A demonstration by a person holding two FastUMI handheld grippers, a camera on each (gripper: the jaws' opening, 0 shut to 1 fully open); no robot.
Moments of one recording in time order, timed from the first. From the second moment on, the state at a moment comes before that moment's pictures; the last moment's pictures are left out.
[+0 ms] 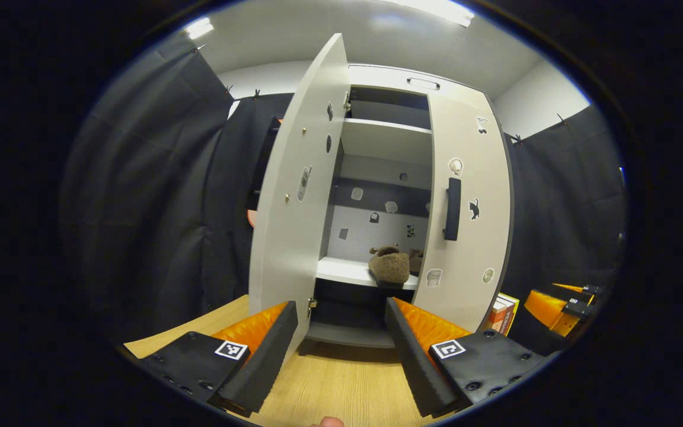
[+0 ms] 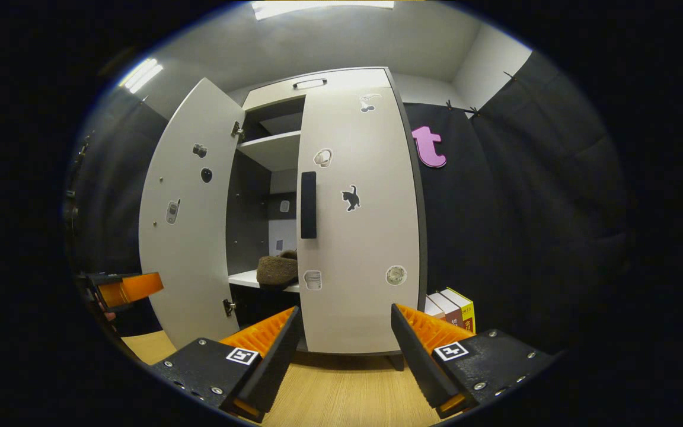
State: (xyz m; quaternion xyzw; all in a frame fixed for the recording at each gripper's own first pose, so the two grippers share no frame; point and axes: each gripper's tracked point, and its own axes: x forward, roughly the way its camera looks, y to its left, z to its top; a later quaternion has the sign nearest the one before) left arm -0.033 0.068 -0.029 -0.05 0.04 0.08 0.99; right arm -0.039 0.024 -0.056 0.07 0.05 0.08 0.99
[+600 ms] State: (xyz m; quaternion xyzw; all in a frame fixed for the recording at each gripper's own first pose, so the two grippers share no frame) left arm 0.016 0.242 0.058 -0.06 -0.02 0.19 0.98; right arm -0.047 0.025 -0.063 0.08 0.07 0.09 0.99
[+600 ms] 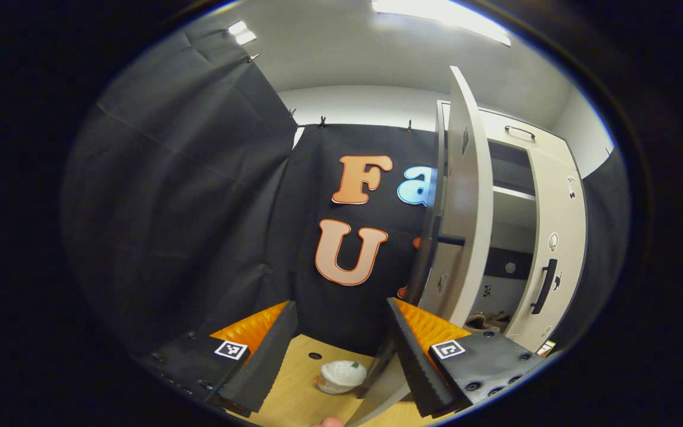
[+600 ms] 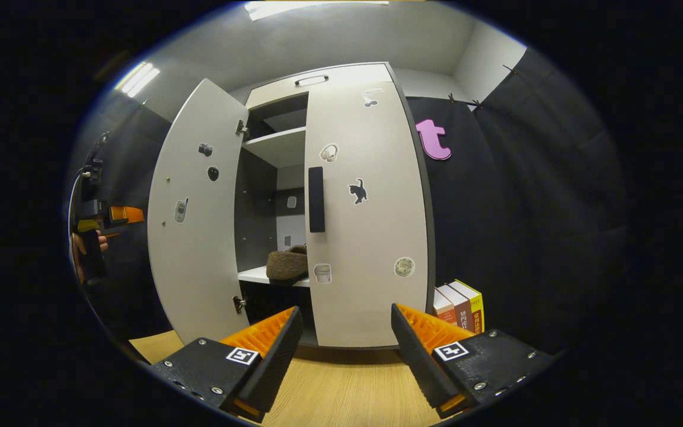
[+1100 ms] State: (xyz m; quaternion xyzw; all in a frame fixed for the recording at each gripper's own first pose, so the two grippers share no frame) left arm 0.030 0.241 0.049 -0.06 -0.02 0.20 0.98; right arm -0.048 -0.008 -0.063 0.08 0.07 0.05 0.99
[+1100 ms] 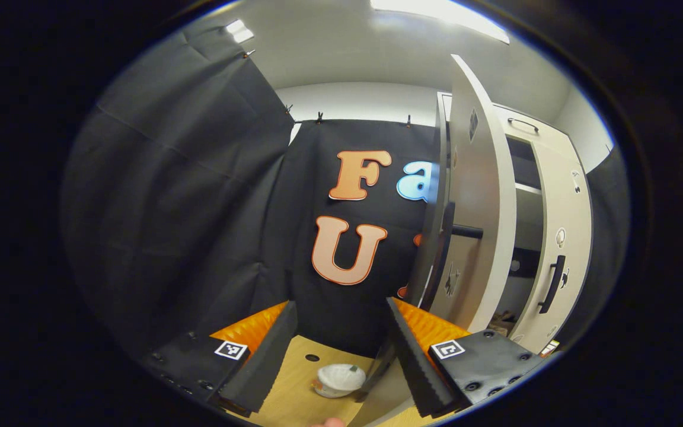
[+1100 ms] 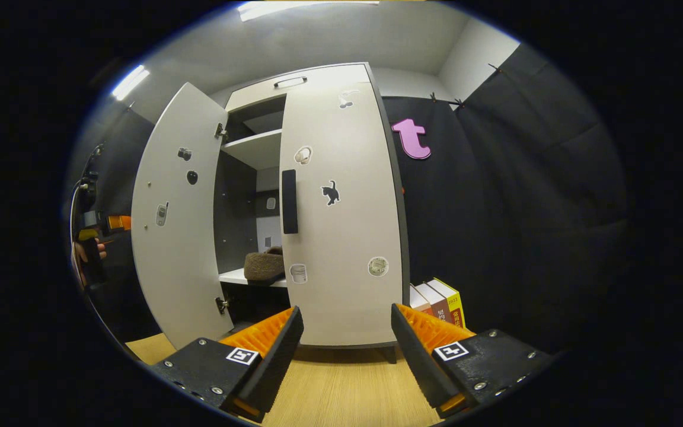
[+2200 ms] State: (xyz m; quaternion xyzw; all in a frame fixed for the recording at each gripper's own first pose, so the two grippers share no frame) left arm 0.085 0.073 0.058 -0.04 -0.02 0.03 1.00; right arm -0.057 -0.031 -0.068 0.07 0.08 0.03 0.99
